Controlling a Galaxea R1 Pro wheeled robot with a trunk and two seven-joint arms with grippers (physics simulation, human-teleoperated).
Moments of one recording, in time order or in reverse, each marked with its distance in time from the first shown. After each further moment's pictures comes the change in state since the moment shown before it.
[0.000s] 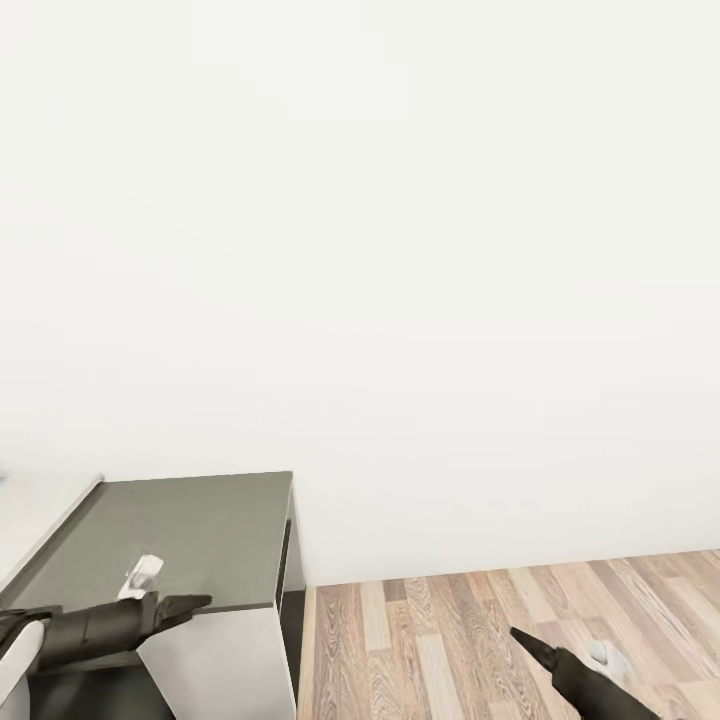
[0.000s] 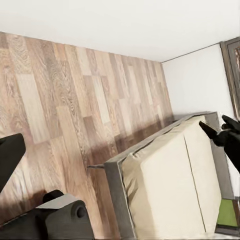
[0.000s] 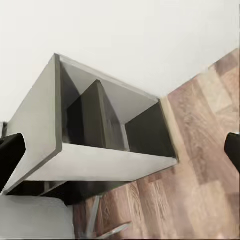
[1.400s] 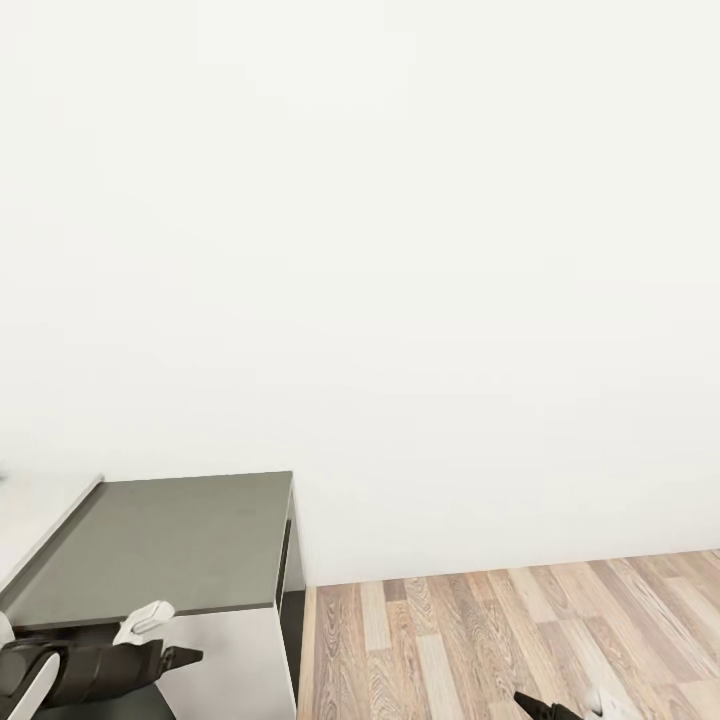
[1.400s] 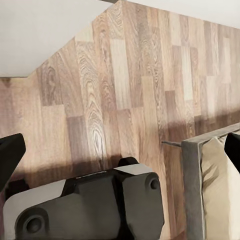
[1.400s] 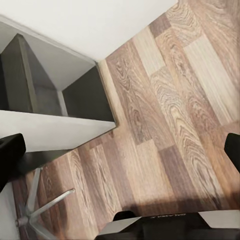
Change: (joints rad) left arm 0.000 -0.063 0.000 0.148 -0.271 -0.080 0.180; right arm 0.001 0.018 0.001 0.157 0.256 -0.070 -0.051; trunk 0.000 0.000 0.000
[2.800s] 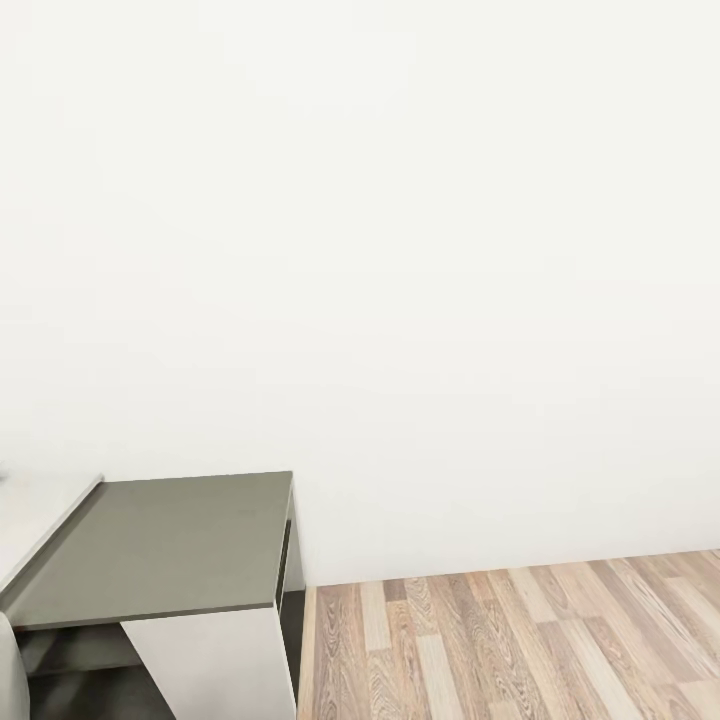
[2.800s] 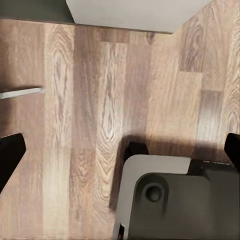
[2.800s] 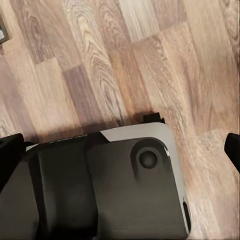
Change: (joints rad) left arm 0.000 -0.089 -0.007 0.575 -0.146 -0.549 0.458; right arm 0.000 0.001 0.127 0.500 0.242 -0.339 -0.234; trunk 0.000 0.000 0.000
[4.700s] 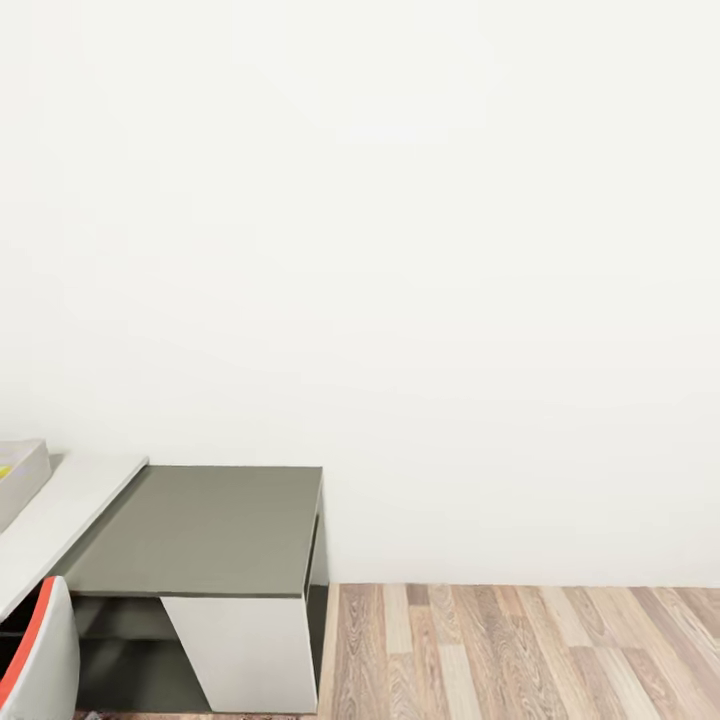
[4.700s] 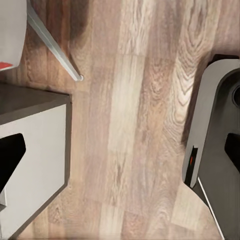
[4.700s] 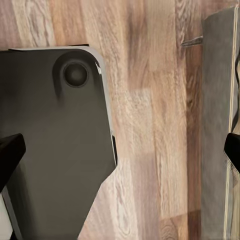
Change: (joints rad) left arm 0.140 -0.186 -0.041 0.473 -0.110 -0.522 0.491; right arm 0.000 0.081 0.141 0.625 0.116 -0.574 -0.481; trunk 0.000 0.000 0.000
